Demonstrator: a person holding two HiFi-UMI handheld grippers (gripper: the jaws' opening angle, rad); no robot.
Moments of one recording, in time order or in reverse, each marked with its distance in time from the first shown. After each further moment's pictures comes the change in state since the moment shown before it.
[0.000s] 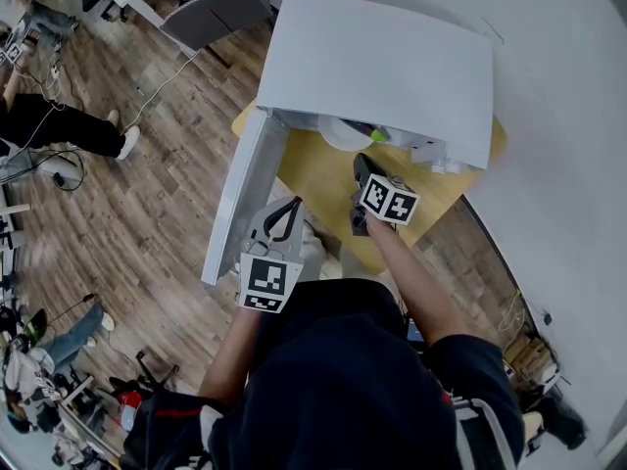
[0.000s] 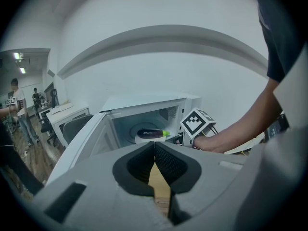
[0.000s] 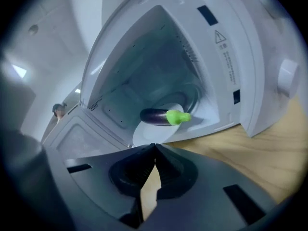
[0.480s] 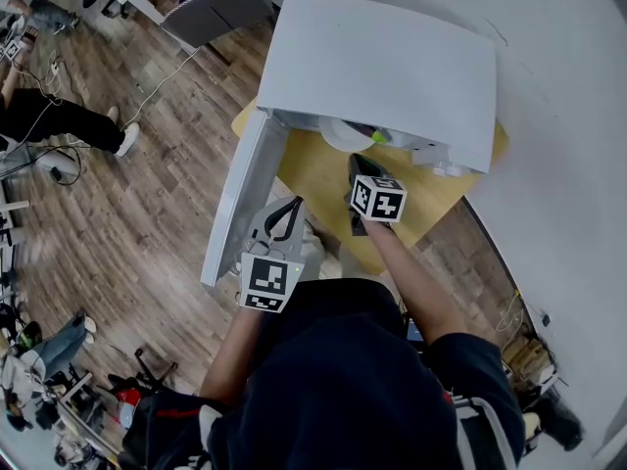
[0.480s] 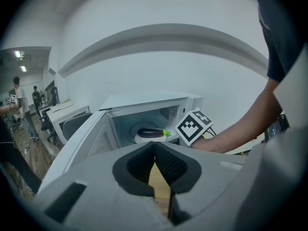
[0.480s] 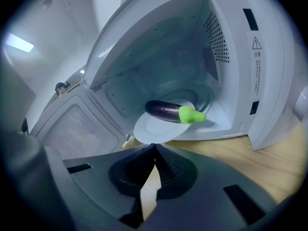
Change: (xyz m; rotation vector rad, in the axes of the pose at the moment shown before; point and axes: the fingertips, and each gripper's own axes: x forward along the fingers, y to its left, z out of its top) left arm 0.005 0.002 -0.002 -0.016 0.008 0.003; right arm 0.014 0.011 -0.010 -0.195 0.082 -0.032
